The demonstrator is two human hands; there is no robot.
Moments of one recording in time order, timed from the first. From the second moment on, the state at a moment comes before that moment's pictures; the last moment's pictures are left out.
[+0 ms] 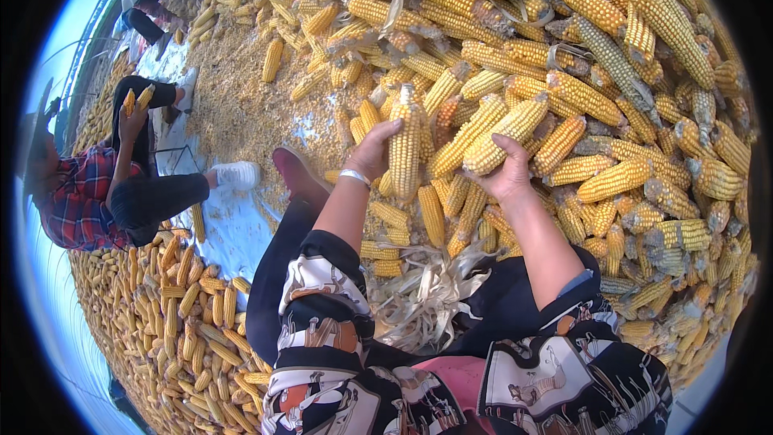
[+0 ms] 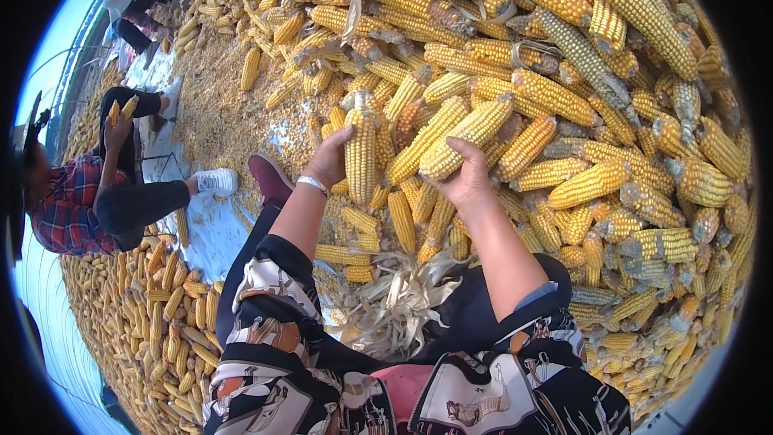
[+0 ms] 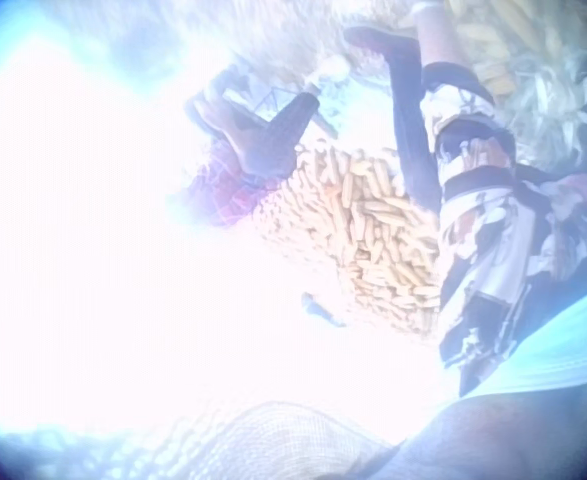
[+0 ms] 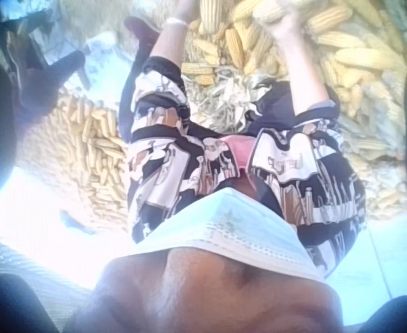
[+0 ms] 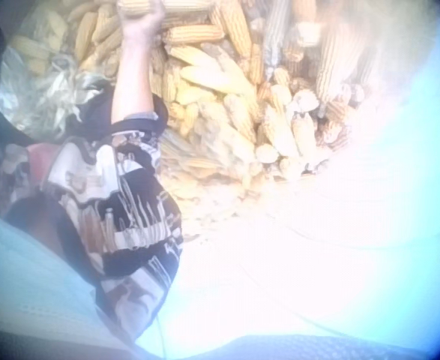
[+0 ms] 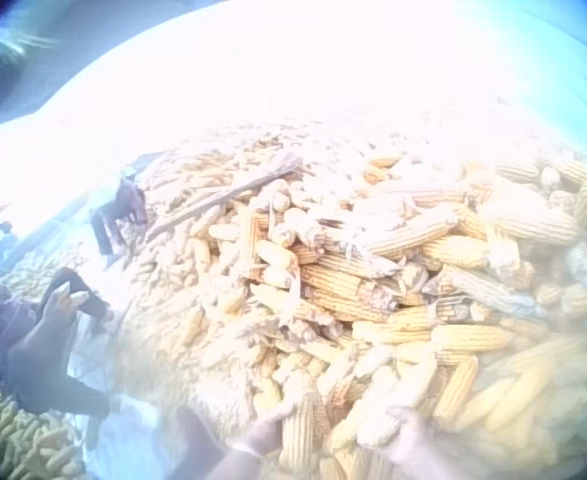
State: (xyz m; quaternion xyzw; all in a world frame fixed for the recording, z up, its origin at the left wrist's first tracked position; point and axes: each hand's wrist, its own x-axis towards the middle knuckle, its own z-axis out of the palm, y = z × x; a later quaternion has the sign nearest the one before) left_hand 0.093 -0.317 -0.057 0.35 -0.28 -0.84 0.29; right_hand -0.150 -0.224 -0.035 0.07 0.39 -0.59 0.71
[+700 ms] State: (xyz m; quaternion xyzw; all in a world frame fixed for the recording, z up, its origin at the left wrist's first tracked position) left_hand 0.161 0.079 -0.026 0.23 0.13 -0.88 0.41; right_hand -0.009 -0.032 -0.007 -0.14 0.55 -0.02 0.82
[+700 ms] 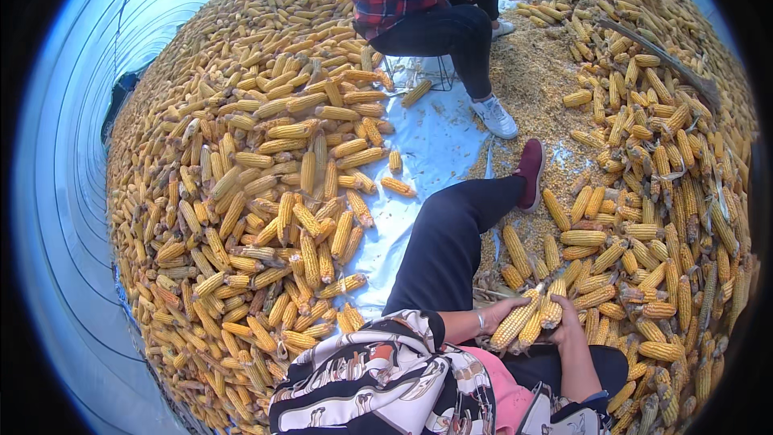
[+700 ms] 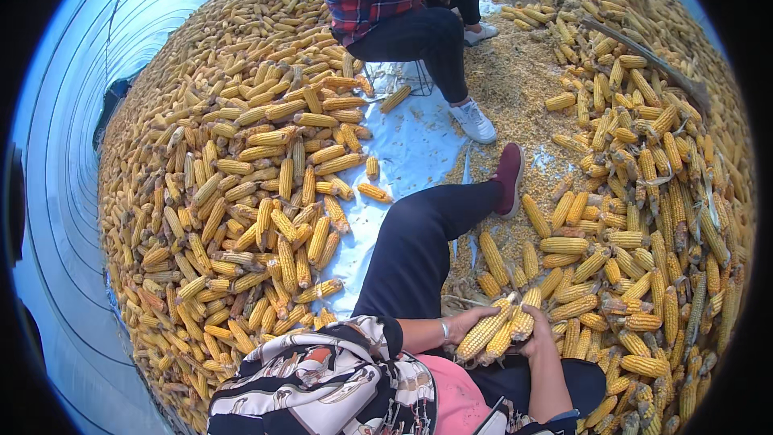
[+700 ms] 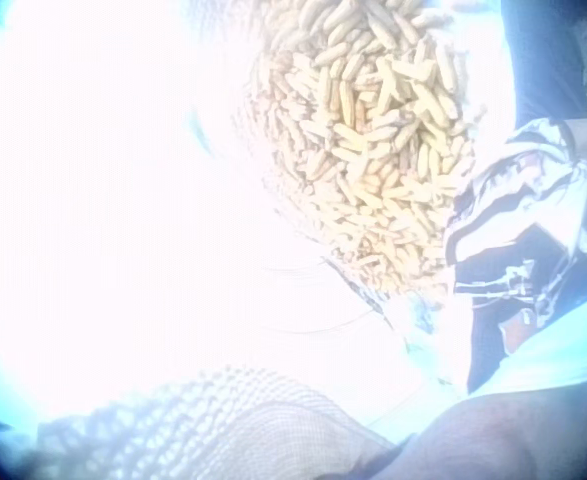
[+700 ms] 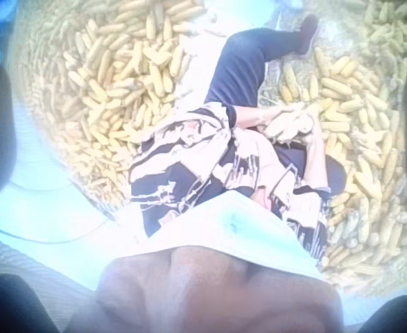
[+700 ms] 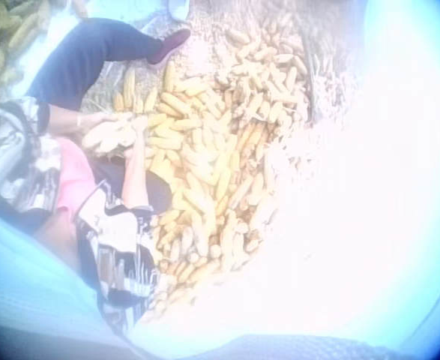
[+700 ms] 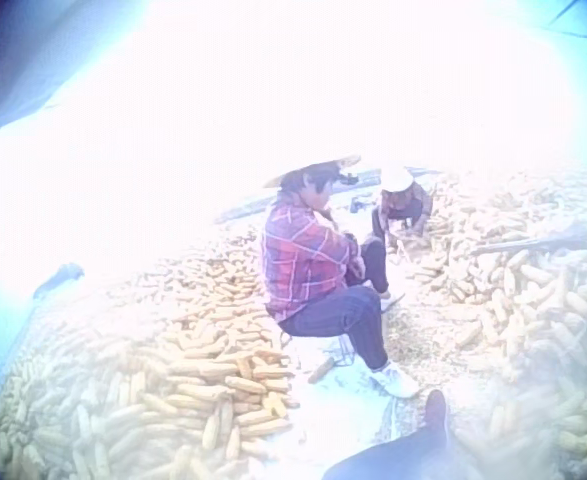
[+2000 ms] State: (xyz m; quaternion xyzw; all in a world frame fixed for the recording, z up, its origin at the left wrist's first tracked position) left_hand 0.249 -0.104 -0.212 0.58 -0.80 -0.12 -0.09; right_hand 0.052 -0.148 -0.162 -0.79 0.55 0.05 0.27
